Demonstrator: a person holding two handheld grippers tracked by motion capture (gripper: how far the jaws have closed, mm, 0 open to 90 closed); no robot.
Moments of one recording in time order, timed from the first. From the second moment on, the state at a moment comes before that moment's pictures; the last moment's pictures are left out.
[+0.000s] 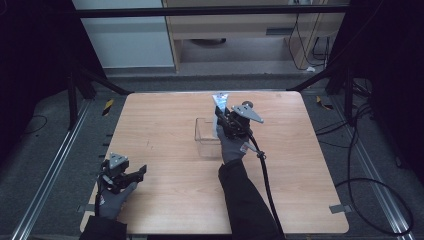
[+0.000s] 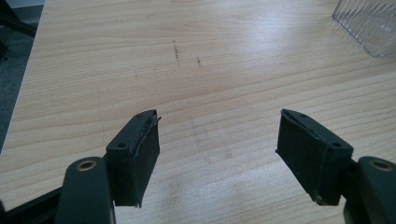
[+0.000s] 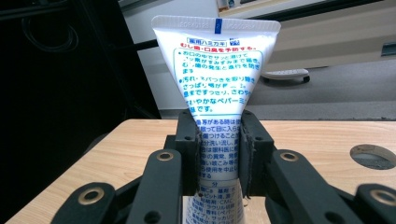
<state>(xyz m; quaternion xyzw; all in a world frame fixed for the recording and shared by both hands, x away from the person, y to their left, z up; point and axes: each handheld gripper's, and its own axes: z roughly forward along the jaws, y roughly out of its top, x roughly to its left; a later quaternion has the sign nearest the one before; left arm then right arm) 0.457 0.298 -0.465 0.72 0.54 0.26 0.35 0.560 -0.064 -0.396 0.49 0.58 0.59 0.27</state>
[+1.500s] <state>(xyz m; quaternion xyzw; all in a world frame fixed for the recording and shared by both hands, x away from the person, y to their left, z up) 0.457 0.297 -0.466 0.72 0.54 0.26 0.35 0.554 -0.055 -0.441 0.50 0.67 0.48 0.26</state>
